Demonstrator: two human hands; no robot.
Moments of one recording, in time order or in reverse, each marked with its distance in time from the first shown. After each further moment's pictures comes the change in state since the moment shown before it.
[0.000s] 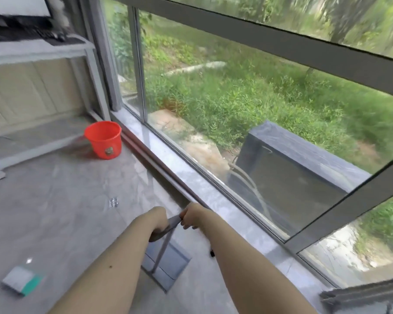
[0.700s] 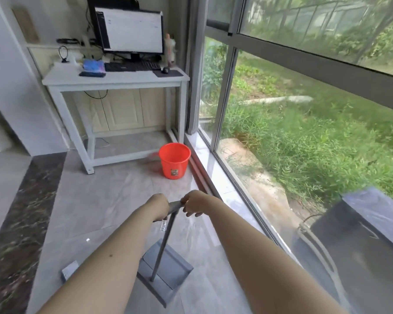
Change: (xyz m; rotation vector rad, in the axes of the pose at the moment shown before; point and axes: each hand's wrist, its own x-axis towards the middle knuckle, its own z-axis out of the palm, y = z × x) left_hand 0.075 -0.181 -0.183 -0.413 0.226 -0.349; right_hand 0.123 -0.272 -0.056 -0.371 -0.161 -0.347
